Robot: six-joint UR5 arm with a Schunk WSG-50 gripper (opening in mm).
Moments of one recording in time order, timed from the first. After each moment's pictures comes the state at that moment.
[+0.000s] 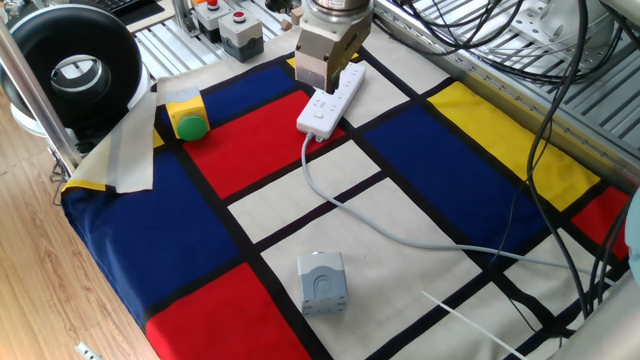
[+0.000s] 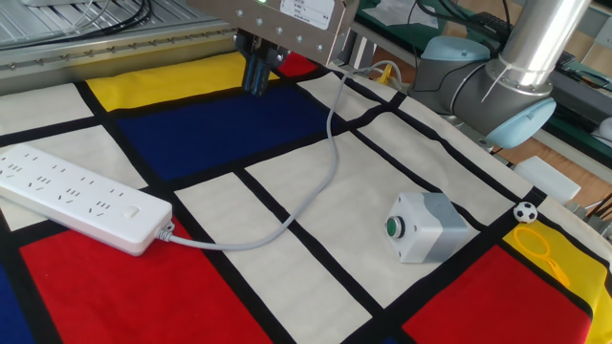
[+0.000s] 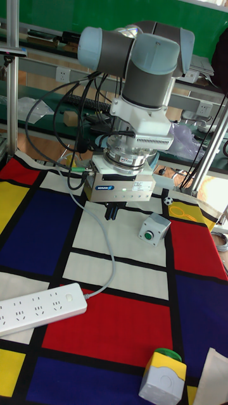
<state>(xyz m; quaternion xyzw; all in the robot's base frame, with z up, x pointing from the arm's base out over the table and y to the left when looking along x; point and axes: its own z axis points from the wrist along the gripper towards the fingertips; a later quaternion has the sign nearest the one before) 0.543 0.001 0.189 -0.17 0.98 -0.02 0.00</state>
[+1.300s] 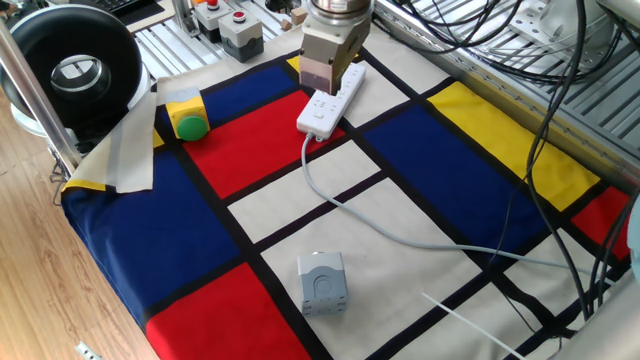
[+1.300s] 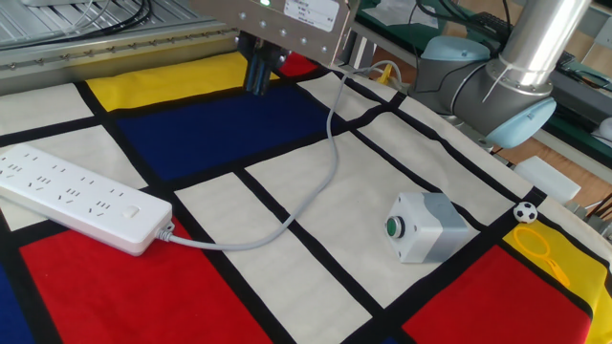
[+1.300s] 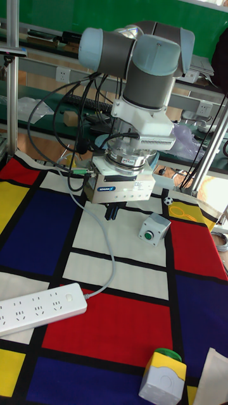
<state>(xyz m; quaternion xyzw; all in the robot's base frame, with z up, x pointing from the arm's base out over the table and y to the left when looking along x) 0.542 0.004 0.188 -0.21 0.98 -0.02 0.00</state>
